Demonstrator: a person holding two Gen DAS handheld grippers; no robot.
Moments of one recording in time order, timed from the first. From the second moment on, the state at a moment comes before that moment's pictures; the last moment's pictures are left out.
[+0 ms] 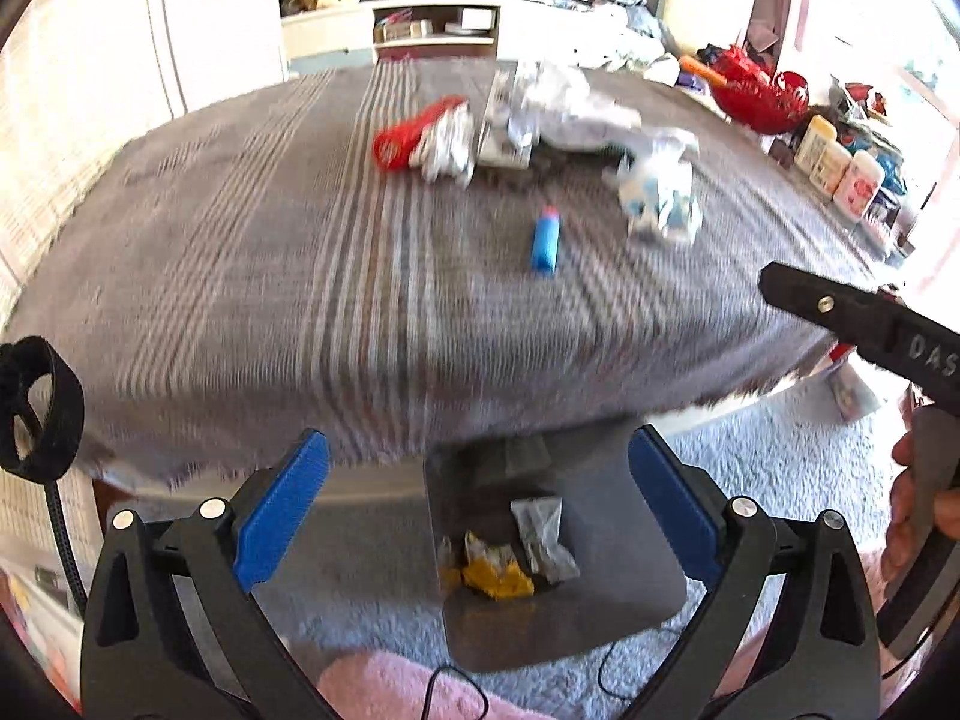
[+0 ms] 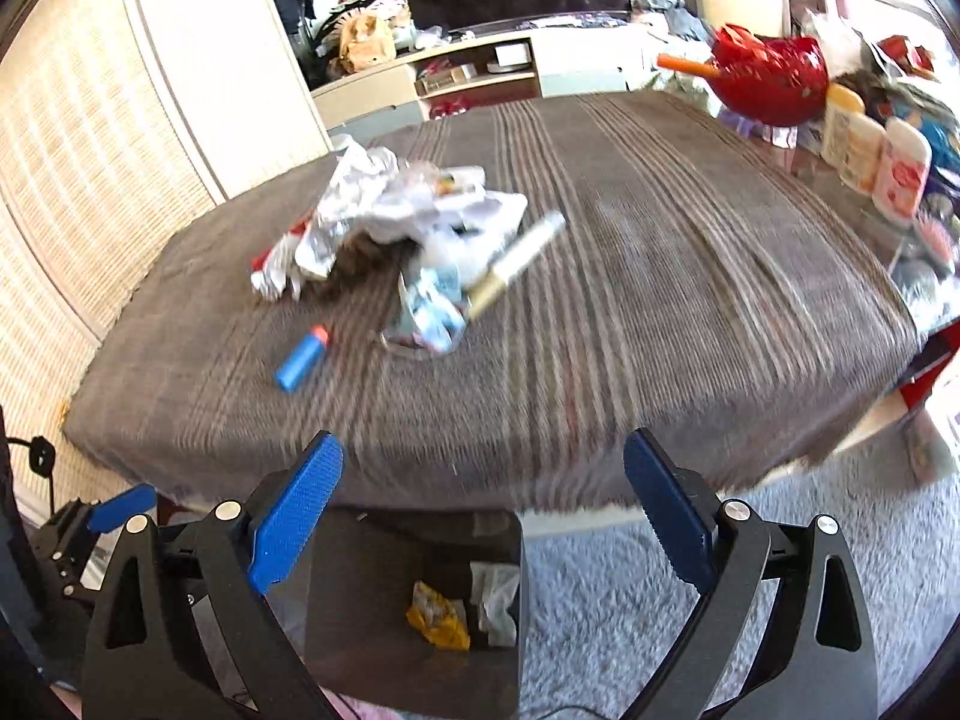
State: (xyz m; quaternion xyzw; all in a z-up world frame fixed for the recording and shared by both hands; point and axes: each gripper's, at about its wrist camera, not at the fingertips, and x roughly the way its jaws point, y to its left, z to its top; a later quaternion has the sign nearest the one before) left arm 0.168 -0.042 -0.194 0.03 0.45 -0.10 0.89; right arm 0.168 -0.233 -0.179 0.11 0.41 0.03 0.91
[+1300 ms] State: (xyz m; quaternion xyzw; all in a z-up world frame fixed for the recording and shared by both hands) left arm 0.252 -0.094 -0.208 0.08 0.44 -0.15 0.88; right arm 0.231 -0.219 -0.205 0.13 0.44 0.07 0.89
